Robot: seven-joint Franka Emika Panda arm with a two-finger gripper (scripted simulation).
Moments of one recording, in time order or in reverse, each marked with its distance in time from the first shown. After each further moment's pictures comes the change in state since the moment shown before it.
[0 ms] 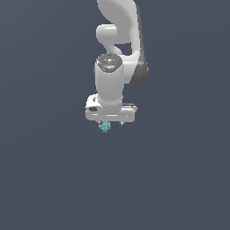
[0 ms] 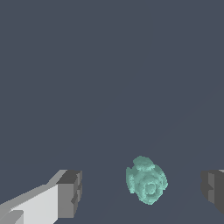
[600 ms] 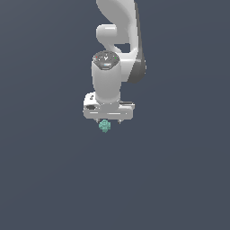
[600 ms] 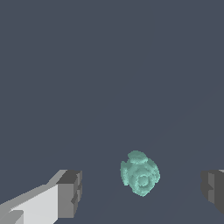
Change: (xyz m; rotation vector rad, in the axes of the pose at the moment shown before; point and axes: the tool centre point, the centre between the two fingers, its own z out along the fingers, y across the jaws) arm -0.007 0.009 -0.006 -0.001 -0.018 -0.009
